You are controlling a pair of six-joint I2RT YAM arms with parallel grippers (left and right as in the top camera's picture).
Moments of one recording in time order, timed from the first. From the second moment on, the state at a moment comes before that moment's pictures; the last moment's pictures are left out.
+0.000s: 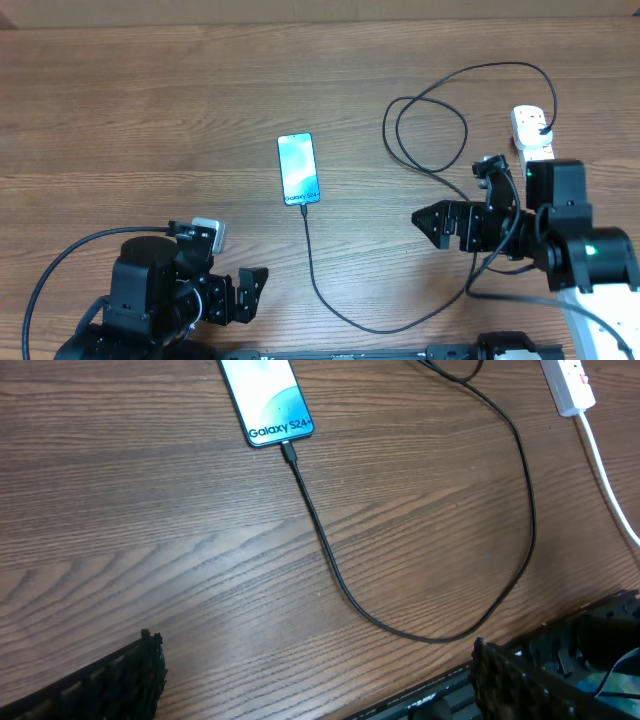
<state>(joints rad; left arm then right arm) -0.24 0.62 0.95 -1.23 0.29 -0.21 0.04 1.00 1.01 -1.13 -0.56 0.13</state>
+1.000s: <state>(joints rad) -0.02 0.08 0.21 -0.02 0.23 -0.04 0.04 1.25 1.01 -1.12 -0.55 0.13</state>
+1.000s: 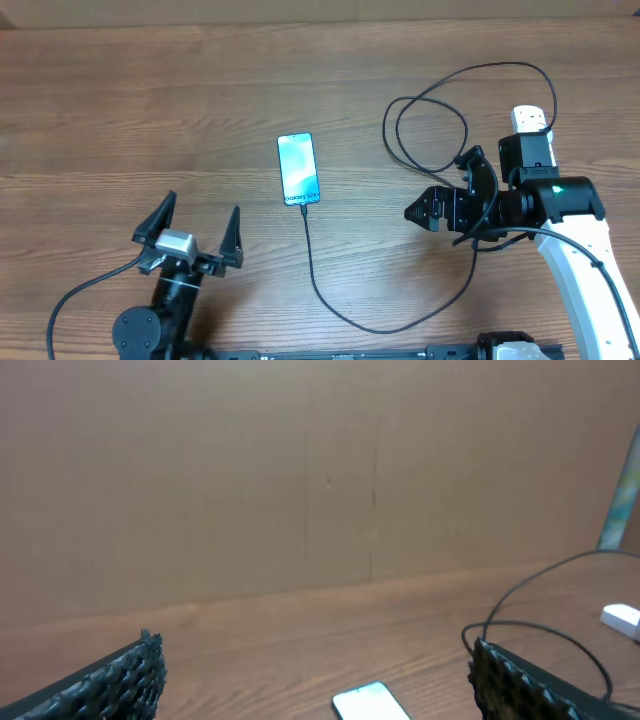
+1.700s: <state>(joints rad) 0.01 0.02 0.01 -0.05 0.25 -0.11 0.04 1.25 1.01 -1.12 -0.55 0.13</state>
